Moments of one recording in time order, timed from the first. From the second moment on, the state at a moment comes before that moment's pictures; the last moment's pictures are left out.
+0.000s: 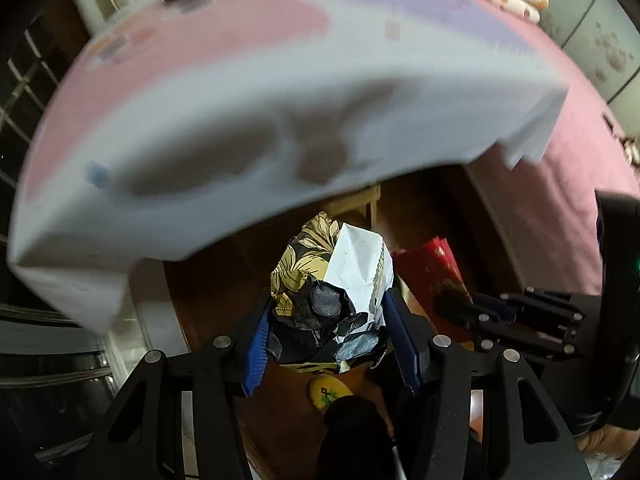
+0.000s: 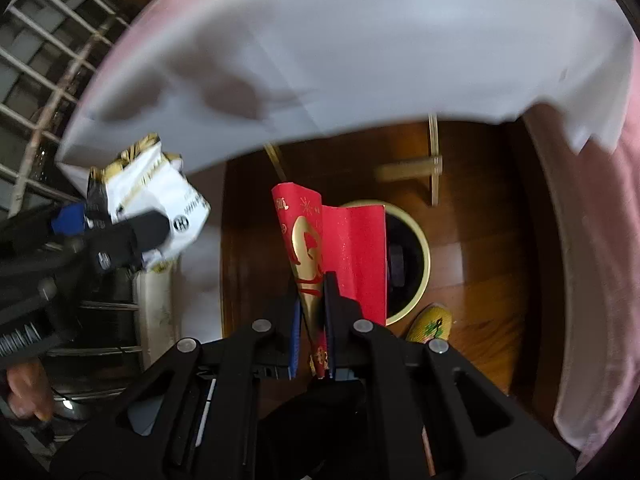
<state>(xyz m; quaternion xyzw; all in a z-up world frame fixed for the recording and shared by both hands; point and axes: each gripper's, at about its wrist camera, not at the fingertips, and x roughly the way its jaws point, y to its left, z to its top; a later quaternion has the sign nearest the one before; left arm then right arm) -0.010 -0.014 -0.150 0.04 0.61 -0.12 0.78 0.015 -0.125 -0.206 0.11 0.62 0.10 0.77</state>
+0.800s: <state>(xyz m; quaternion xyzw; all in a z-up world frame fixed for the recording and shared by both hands) 0.032 -0.029 -0.360 0.03 0.65 -0.07 0.75 0.052 -0.170 -0.416 0.16 0.66 0.06 0.73</state>
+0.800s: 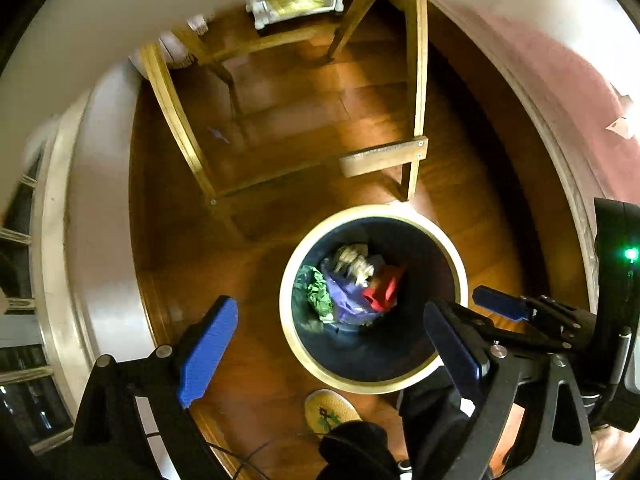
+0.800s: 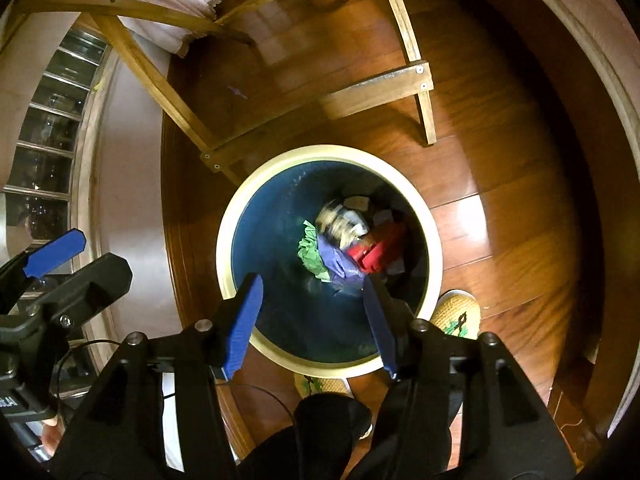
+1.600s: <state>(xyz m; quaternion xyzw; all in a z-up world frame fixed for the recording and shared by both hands) 0.016 -0.018 -0.051 0.02 0.54 -0.12 0.83 0.037 -0.162 -0.121 0.18 0.58 0.08 0.79</state>
